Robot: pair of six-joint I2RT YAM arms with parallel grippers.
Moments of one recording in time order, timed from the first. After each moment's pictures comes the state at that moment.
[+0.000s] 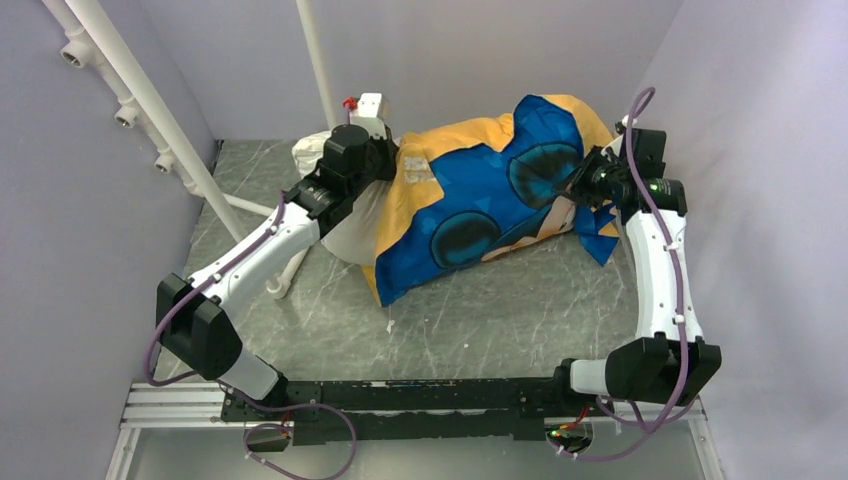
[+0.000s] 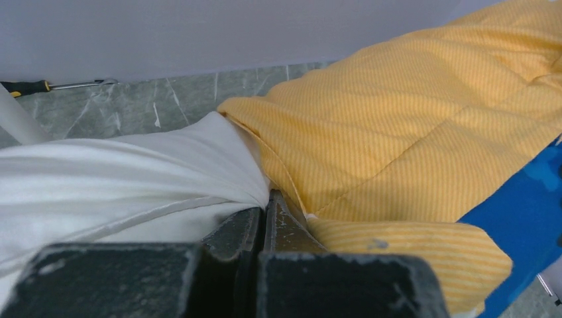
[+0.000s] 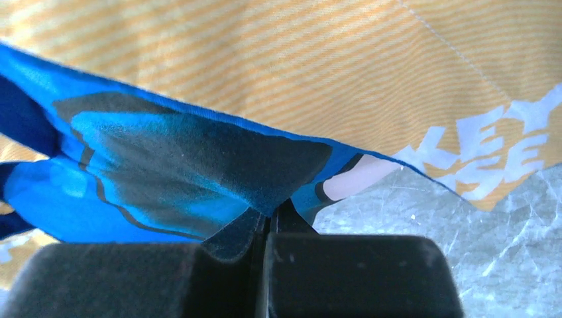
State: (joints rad) left arm -0.59 1.52 1.41 -0.09 -0.14 -0.34; right arm -0.12 1.31 1.41 -0.79 -0.35 0.50
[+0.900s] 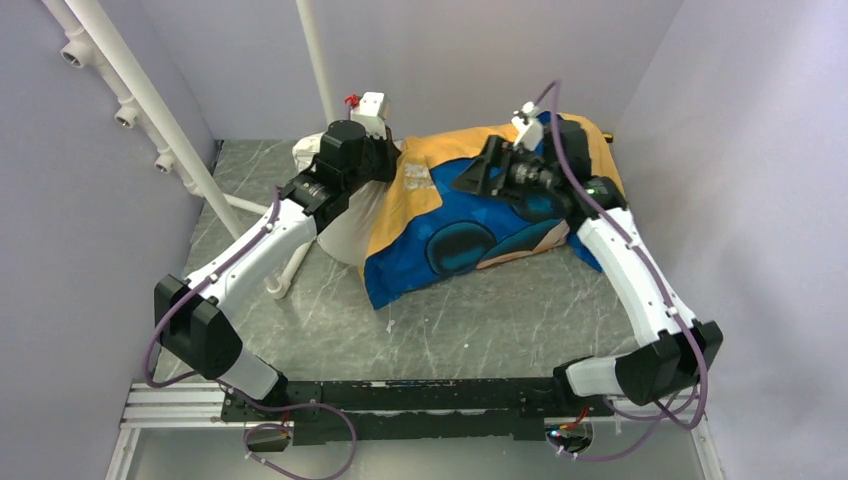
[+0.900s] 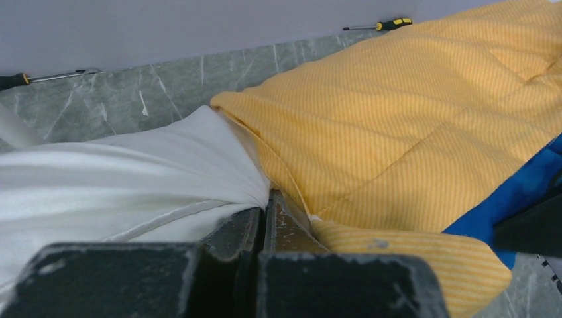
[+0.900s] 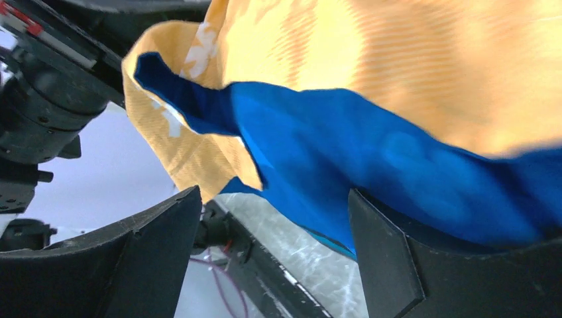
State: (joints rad) left arm -0.57 1.52 1.45 -0.17 -0.07 -0.31; right arm 0.28 1.33 1.45 -0.59 -0.55 0.57
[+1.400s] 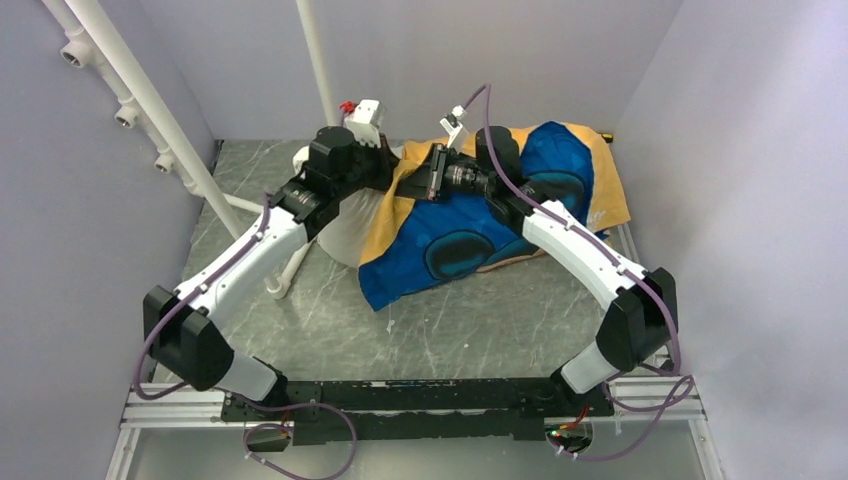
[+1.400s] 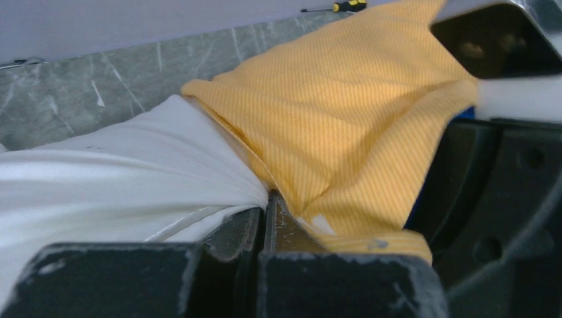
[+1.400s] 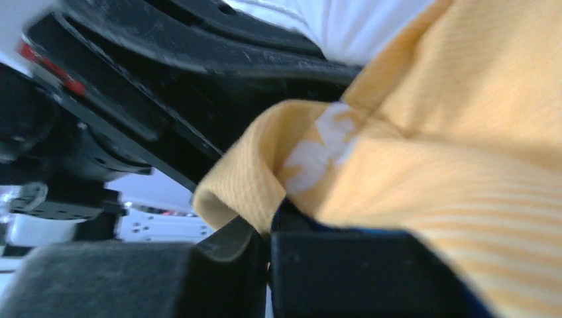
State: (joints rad) left arm -0.55 1.48 1.40 -0.16 0.09 -0.34; right arm 0.55 1.54 1.37 -0.07 -0.64 0.83
